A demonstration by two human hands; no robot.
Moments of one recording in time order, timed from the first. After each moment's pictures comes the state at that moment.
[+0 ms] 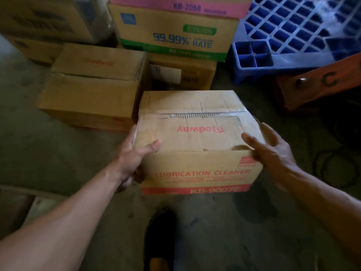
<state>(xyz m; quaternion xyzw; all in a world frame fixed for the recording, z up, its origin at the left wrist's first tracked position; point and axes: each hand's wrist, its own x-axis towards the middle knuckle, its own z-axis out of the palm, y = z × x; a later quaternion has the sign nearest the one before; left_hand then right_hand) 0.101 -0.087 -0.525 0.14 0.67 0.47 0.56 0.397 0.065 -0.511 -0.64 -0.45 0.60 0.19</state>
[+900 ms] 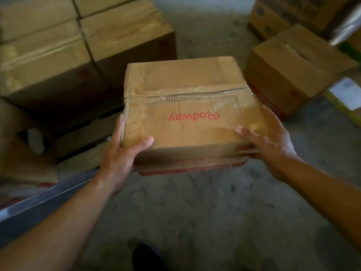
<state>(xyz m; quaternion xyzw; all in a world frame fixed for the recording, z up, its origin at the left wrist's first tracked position) 0.184 -0.601 -0.447 -0.18 0.69 0.69 0.15 0.220 -0.276 -0.445 -0.29 -0.71 0.64 -0.04</state>
